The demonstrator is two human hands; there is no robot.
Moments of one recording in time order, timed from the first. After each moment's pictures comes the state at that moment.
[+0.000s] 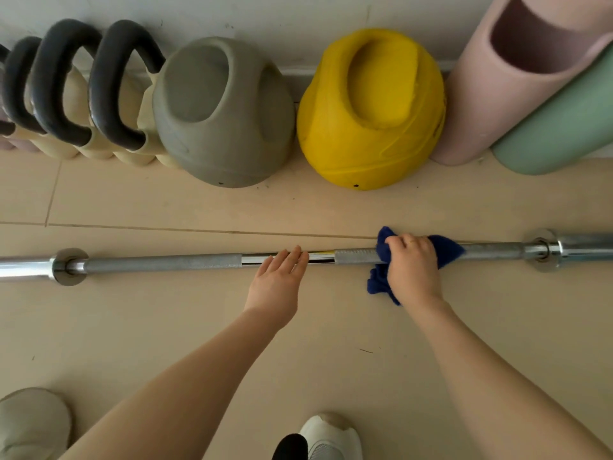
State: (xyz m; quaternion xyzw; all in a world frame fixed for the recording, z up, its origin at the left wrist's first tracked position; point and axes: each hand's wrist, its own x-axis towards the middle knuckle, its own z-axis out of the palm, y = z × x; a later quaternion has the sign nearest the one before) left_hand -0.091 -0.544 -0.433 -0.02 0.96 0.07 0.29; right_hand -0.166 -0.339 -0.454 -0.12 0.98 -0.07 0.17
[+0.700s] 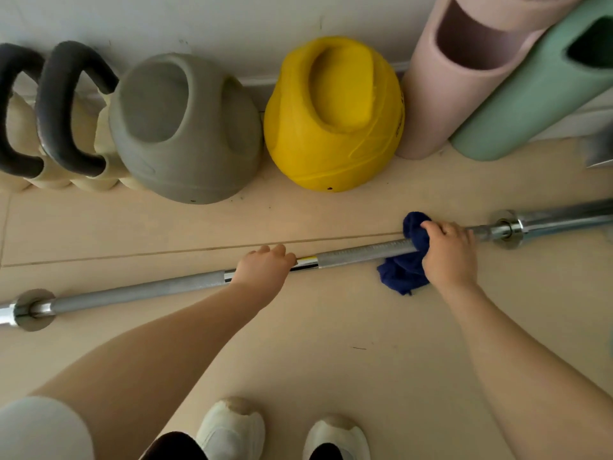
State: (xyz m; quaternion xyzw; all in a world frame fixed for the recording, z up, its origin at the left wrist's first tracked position) left_hand -0.140 -0.556 -0.431 0.11 0.95 -0.04 0.30; right_hand -0.181 -0.270 -0.455 0.03 0.99 -0.05 0.13
